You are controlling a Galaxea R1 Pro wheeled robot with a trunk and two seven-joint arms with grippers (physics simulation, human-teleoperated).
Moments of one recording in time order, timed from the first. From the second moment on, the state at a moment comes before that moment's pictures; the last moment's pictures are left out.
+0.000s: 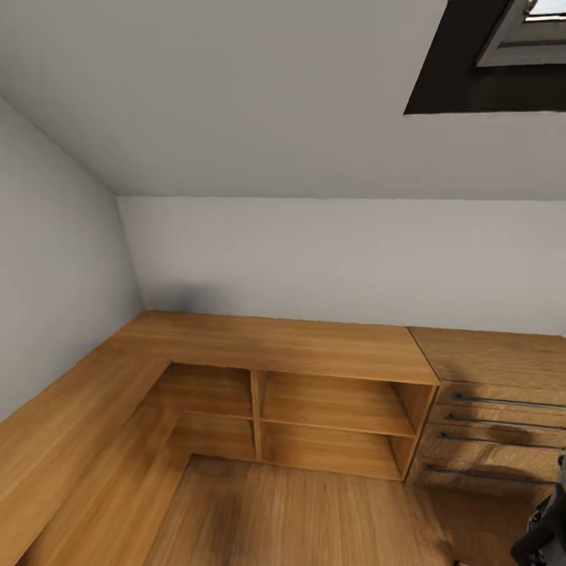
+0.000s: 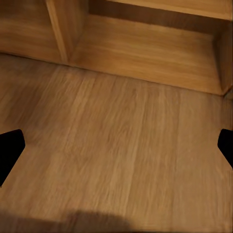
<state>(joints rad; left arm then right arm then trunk) -0.25 -0.02 -0.91 -0.25 0.97 -0.38 0.49 -0.10 0.09 0.23 -0.27 0.03 -0.64 -0.19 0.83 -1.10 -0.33</state>
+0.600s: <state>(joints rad) -0.25 -0.02 -0.91 -0.25 0.97 -0.38 0.49 -0.10 0.09 0.23 -0.27 0.03 -0.64 -0.19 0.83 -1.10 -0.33</state>
